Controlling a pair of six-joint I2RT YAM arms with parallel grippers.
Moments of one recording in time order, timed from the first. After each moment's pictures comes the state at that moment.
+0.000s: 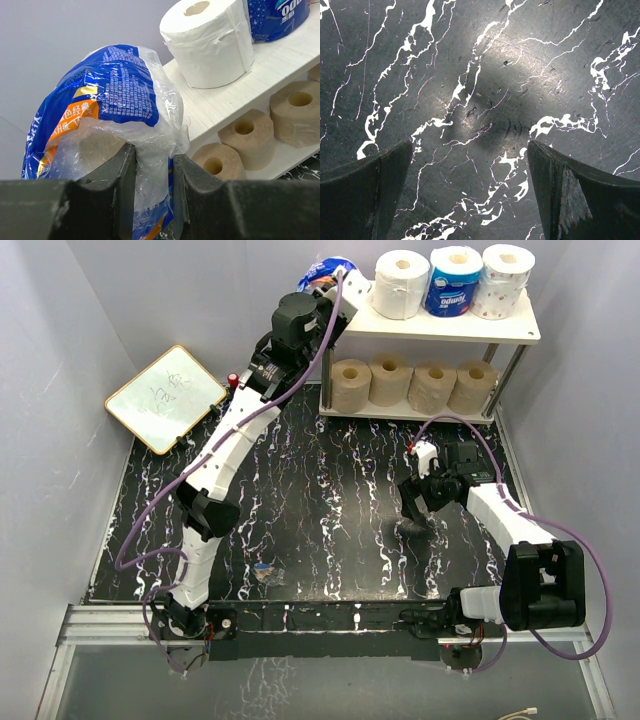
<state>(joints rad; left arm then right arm) -0.67 2.15 2.60 -0.42 -0.17 0.49 0.05 1.29 0.77 -0.50 -0.41 -0.44</state>
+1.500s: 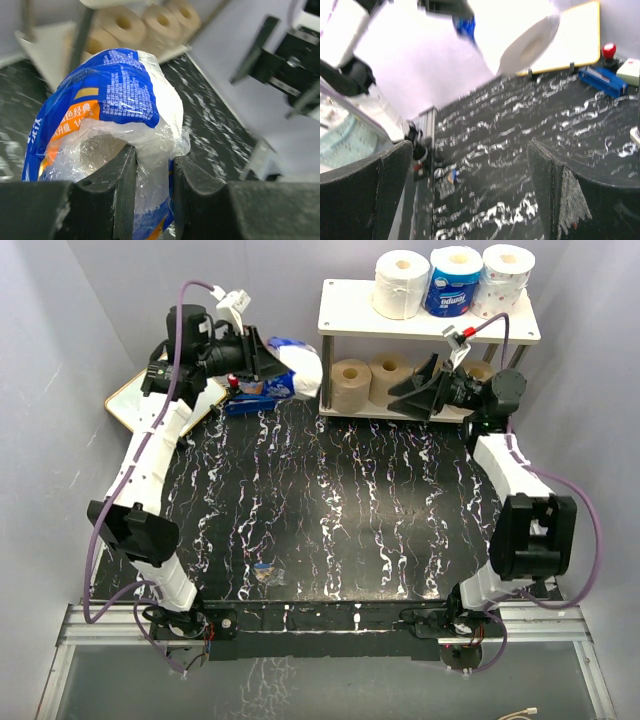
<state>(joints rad) -0.24 1.74 2.06 -0.66 0.65 -0.24 -0.05 1.53 1.21 0.68 -1.39 0.81</state>
